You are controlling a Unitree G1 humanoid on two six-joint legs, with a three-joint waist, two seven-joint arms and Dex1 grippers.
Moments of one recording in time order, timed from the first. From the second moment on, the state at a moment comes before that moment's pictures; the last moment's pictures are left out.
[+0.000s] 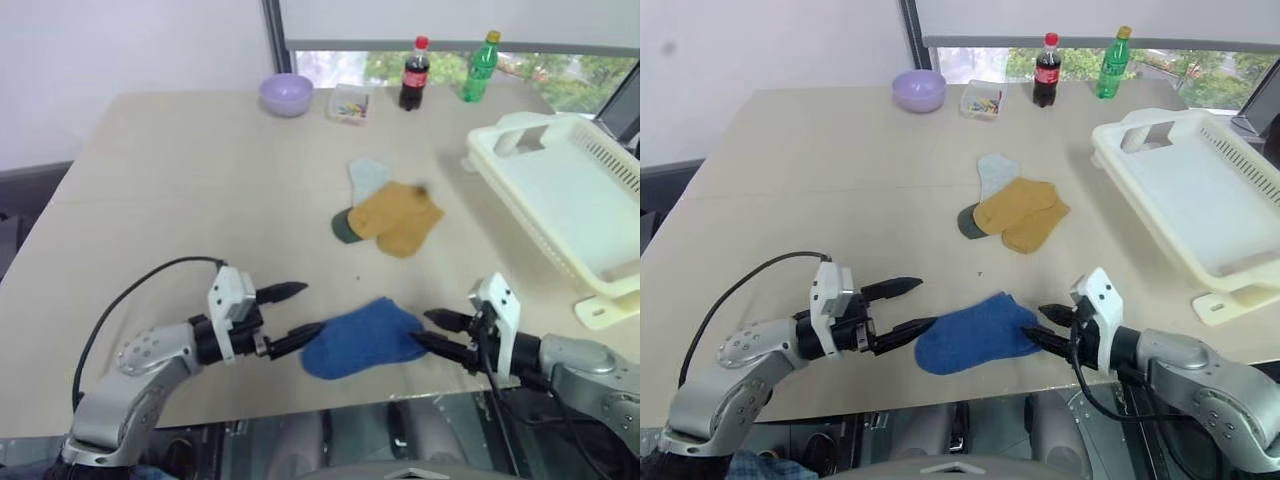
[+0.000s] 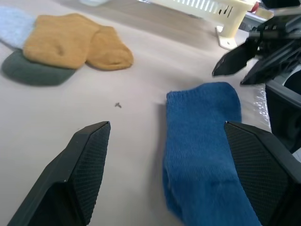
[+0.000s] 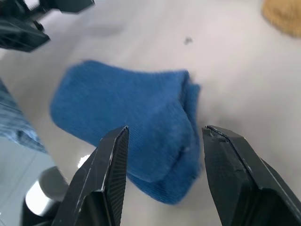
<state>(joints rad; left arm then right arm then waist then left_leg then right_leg) 0.13 0.68 0.05 -0.48 -0.59 0.41 -0.91 0.10 -0.76 0.06 -0.68 0.90 0.83 0.41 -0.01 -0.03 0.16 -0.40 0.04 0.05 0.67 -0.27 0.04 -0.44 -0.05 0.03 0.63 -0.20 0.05</state>
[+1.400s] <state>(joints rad) -0.12 0.65 0.03 -0.20 -0.45 0.33 -0.95 -0.07 -0.55 0.05 -0.62 0.70 0.98 0.32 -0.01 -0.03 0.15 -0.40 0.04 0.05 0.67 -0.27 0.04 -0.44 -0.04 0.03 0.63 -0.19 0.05</state>
